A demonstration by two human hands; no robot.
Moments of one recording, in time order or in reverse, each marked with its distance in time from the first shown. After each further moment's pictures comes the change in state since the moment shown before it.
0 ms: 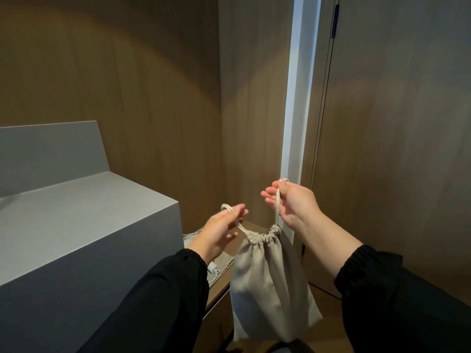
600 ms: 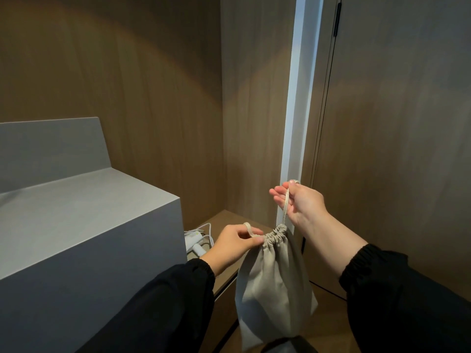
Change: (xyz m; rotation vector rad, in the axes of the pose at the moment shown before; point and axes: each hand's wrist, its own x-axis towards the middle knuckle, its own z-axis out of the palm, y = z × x) left_hand -0.027 -0.025 0.016 0.542 -0.093 0.162; right_hand -0.005 -0.003 -0.012 0.036 0.103 0.051
